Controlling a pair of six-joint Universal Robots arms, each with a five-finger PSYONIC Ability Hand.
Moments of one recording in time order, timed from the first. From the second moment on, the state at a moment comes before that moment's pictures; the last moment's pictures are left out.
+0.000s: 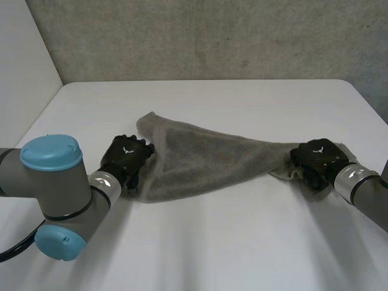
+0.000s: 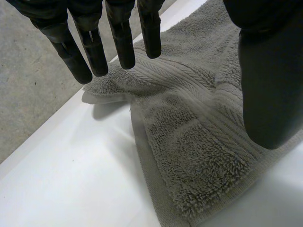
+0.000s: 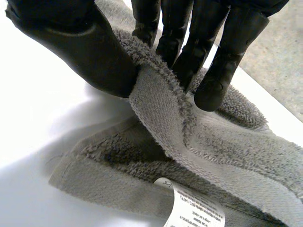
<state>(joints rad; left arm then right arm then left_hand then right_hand) 4.29 -2.11 -1.62 3.43 -1.50 3.60 1.64 -1.08 1.66 -0.14 1.18 2.55 0.43 0.44 0.43 0.43 0.44 1.32 1.32 1.31 1.34 1.16</state>
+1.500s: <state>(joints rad) 4.31 -2.21 -1.45 3.33 -1.42 3.60 1.63 -1.14 1.65 -0.13 1.17 2.58 1.45 1.50 1.54 1.52 1.49 1.32 1.32 1.31 1.34 1.16</state>
